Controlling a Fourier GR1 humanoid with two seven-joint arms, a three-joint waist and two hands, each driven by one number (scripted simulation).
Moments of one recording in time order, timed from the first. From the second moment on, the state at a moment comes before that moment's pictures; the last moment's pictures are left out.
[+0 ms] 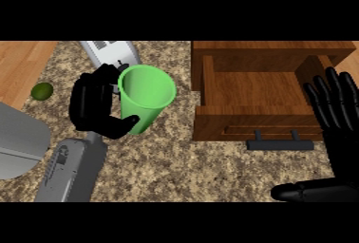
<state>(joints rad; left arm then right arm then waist) -0.42 0.05 -0.01 -1.42 0.31 -0.01 -0.34 -0.07 -0.08 -0.06 -2.08 -0.15 0.14 0.15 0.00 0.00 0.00</state>
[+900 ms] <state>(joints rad) -0.87 0.00 -0.06 -1.23 0.20 0.22 -0.13 -0.05 -0.08 -0.07 -2.08 -0.15 0.15 0.15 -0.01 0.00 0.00</state>
